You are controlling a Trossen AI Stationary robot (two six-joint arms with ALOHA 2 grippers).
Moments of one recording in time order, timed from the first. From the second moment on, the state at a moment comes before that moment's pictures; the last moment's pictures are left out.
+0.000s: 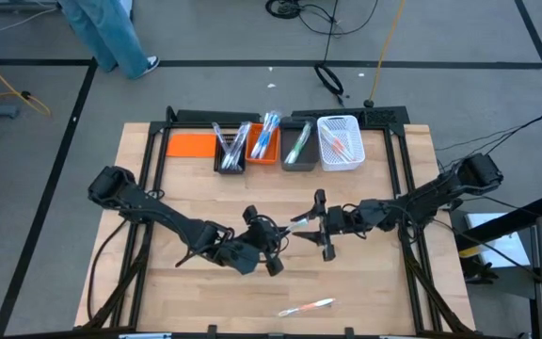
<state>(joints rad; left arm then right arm) -0.45 1.76 1.33 -0.08 -0.78 -0.45 0.31 1.39 0.56 0.96 0.18 0.01</state>
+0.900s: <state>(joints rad) -0.44 1.76 1.33 -0.09 -0.73 -0.35 0.31 1.39 0.56 0.94 0.18 -0.04</state>
